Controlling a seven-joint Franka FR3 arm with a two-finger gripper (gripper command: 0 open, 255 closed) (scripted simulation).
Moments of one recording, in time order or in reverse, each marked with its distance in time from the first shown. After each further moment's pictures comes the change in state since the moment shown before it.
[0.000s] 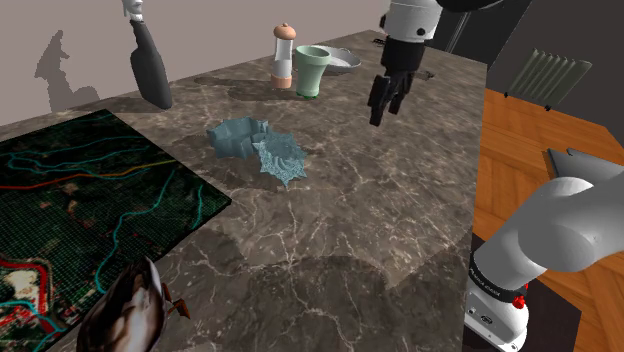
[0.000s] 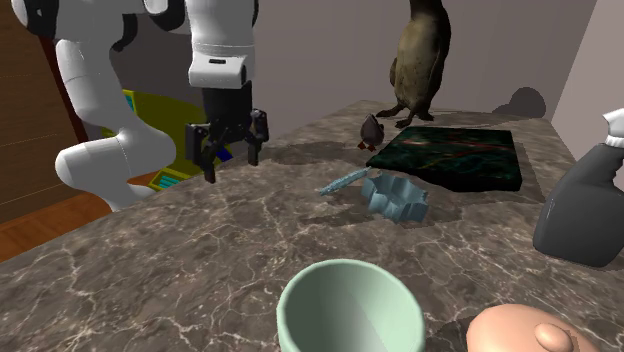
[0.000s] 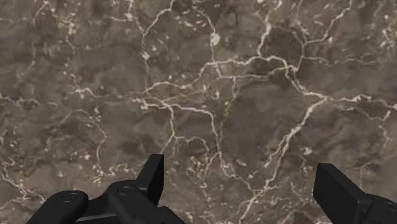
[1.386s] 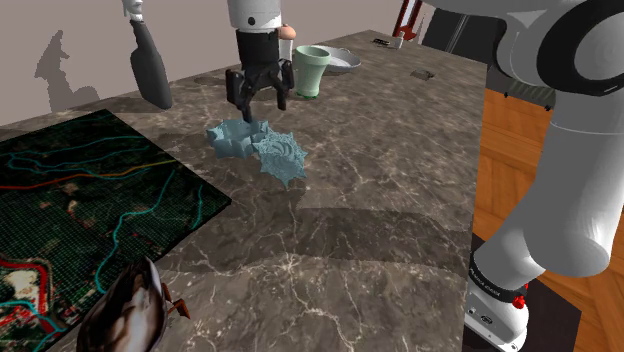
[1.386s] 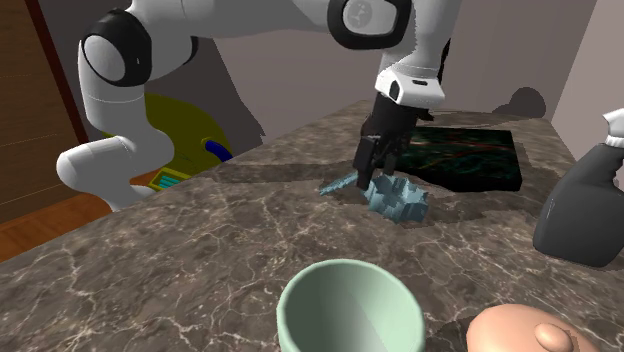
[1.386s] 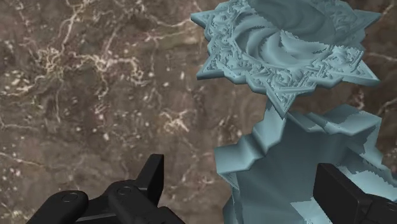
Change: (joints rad) arm 0.183 0.872 0.212 0.918 -0.236 -0.150 0.487
